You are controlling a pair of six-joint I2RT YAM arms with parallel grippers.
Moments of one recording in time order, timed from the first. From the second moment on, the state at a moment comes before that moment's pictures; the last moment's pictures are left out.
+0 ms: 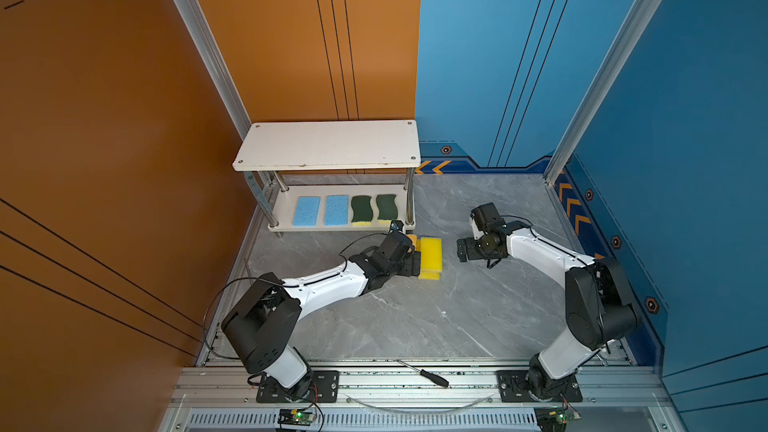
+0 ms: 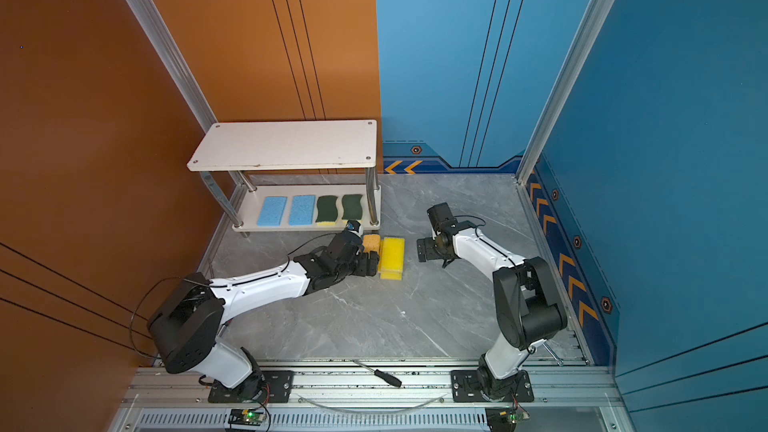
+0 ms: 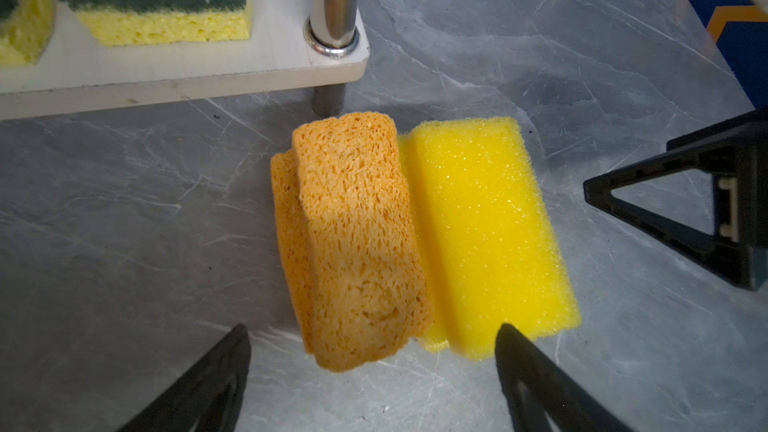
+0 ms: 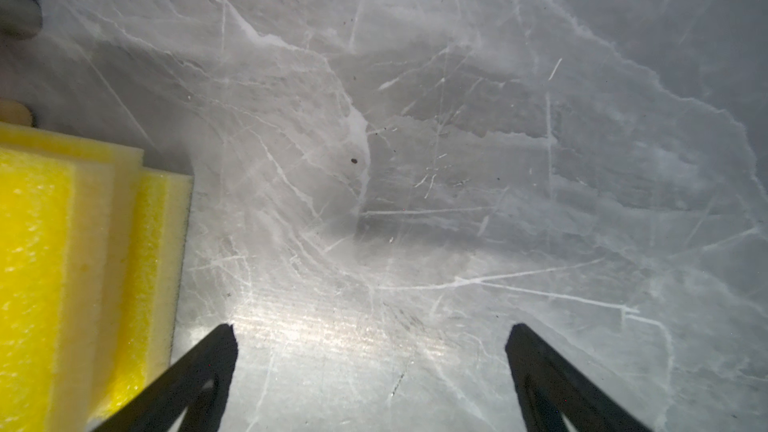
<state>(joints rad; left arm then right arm) -0.78 1.57 0.93 -0.14 -0.20 -0.55 0.33 1.66 1.09 -0.60 0.06 0.21</state>
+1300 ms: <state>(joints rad) -0.79 1.66 0.93 -0.14 -0.20 -0.57 0.33 1.66 1.08 -0.60 0.04 0.23</state>
